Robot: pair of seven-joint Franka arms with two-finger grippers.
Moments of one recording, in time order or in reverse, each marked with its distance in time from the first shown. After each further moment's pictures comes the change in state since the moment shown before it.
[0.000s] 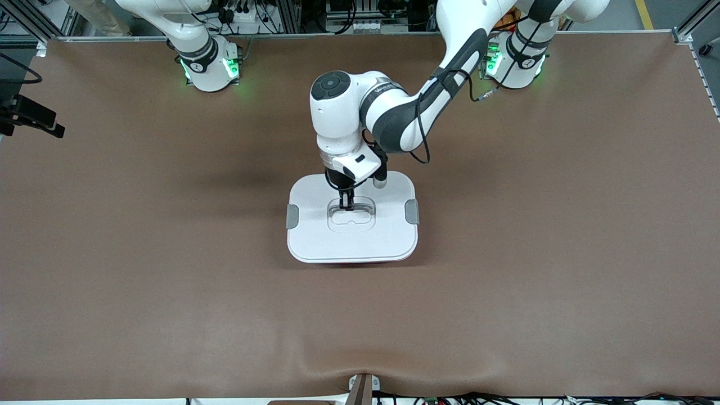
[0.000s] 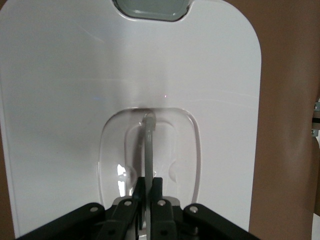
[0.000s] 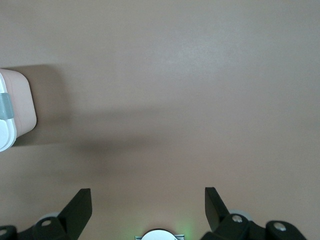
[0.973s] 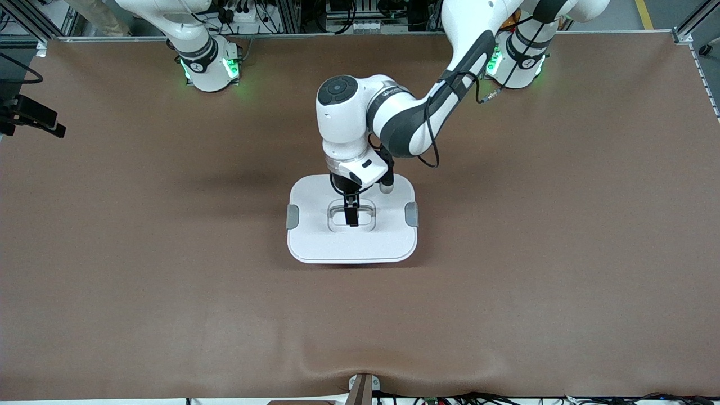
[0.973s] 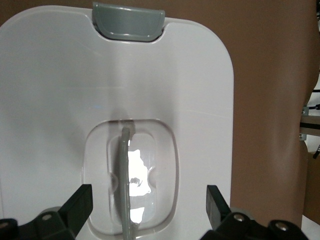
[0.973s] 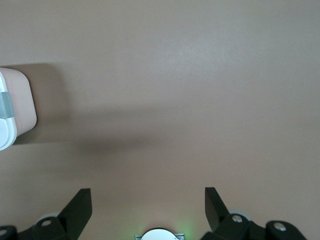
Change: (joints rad) left arm 0.029 -0.017 0.001 0.010 -0.017 0.000 0.057; right arm 0.001 0.000 0.001 0.000 0.000 -0.003 0.000
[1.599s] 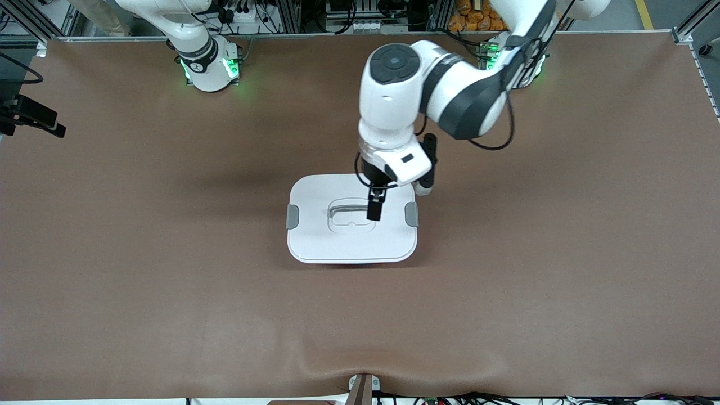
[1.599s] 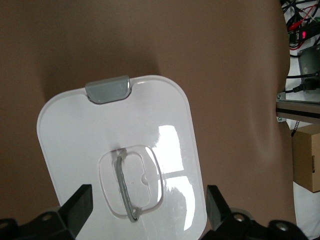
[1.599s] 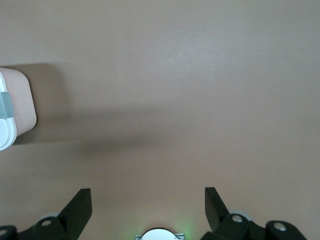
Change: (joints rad) left arm 0.136 -0.183 0.000 0.010 -0.233 -0.168 0.449; right arm -0.001 0.000 -0.001 0.000 0.000 0.000 0.000
